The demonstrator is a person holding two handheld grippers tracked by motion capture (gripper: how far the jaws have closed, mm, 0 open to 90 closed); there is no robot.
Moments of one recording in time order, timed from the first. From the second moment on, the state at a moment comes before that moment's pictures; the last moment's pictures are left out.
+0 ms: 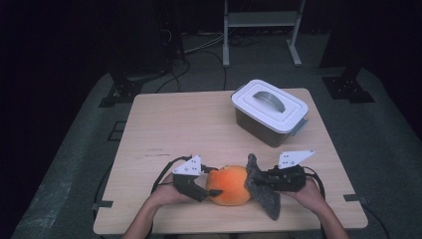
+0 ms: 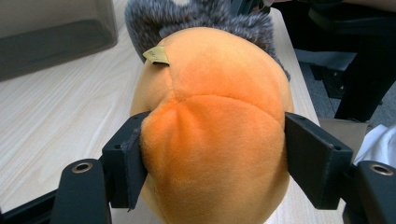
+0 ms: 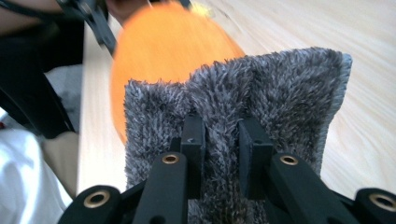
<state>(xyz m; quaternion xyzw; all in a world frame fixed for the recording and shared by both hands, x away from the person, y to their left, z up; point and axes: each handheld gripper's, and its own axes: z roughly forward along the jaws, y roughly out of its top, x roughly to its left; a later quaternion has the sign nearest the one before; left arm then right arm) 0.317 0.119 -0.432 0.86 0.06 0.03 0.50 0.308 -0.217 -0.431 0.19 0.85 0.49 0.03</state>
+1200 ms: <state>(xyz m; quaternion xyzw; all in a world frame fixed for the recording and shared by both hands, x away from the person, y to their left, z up) 0.314 0.106 -0.425 0.86 0.07 0.02 0.51 0.295 -0.201 -0.416 0.15 0.85 0.50 0.06</state>
